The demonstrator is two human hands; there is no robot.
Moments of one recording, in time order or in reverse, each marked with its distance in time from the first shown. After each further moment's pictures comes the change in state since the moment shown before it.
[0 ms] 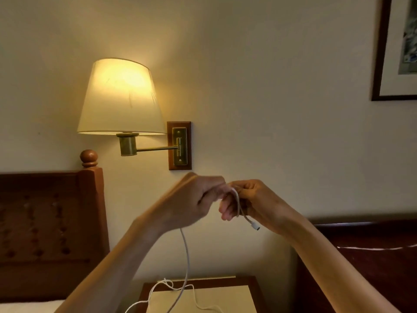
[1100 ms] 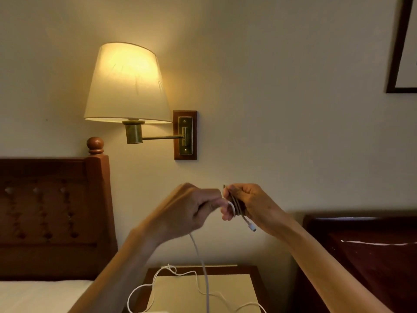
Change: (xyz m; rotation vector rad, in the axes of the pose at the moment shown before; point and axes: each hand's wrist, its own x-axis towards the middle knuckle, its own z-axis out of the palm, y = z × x) left_hand -0.038 -0.013 0.018 0.026 -0.042 -0.004; right_hand 0.007 0.039 0.012 -0.089 0.050 -0.001
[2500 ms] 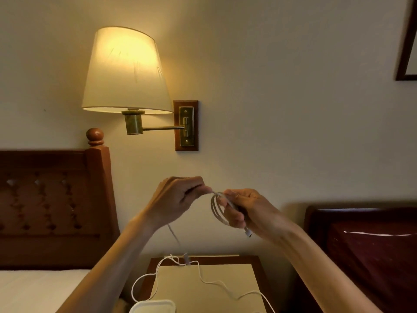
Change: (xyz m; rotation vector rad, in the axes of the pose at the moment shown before) left_hand -0.022 -0.061 0.019 0.061 0.179 -0.060; right_hand -0.012 0.013 0.017 0.336 -0.193 0.062
